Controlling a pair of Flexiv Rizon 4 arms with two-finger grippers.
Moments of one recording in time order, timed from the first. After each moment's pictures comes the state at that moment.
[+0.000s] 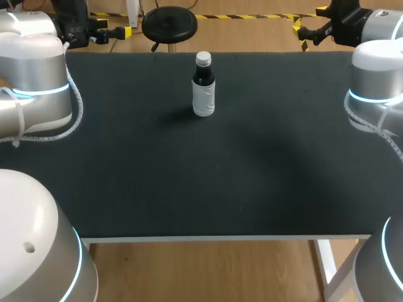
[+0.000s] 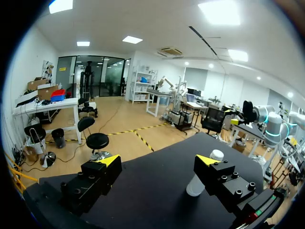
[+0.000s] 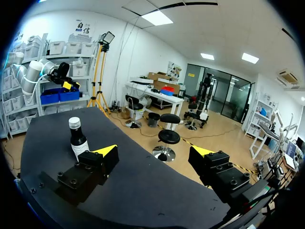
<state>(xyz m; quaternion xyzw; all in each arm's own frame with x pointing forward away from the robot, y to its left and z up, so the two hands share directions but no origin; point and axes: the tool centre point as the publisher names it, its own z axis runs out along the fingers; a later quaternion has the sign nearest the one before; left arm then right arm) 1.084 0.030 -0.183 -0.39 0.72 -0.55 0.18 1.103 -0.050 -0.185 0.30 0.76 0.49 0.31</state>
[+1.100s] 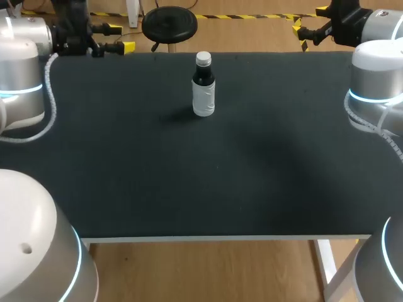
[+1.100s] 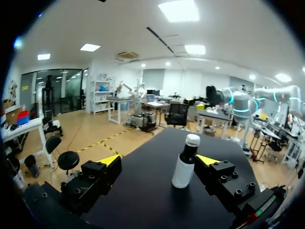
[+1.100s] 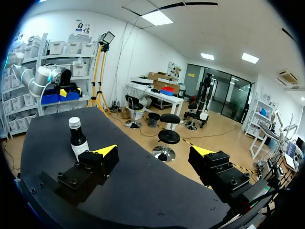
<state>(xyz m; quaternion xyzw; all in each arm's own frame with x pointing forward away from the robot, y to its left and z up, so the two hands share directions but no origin) 1.073 0.008 -0.213 -0.20 0.76 -0.61 0.10 1.103 -0.050 -0.185 0.30 0.76 0.49 0.31</state>
